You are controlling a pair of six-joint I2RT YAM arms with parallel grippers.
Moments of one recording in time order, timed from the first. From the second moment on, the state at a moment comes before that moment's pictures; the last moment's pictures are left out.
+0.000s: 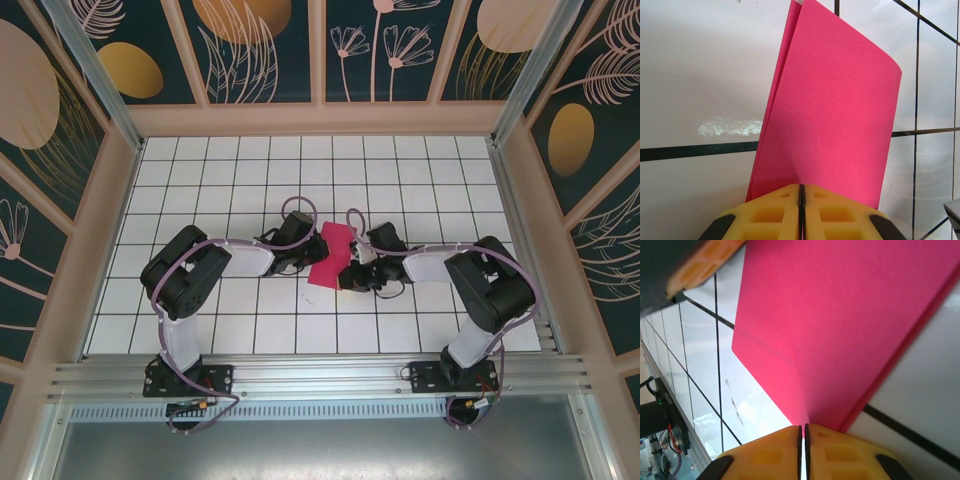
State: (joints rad) left arm -0.70 1.91 0.93 0.18 0.16 -0.94; right arm 0.56 1.67 0.65 -0.03 -0.67 0.55
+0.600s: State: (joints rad) left arm -0.70 1.85 0.93 0.10 0.18 -0.92; right arm 0.42 1.62 0.78 -0.09 -0.54 0.60
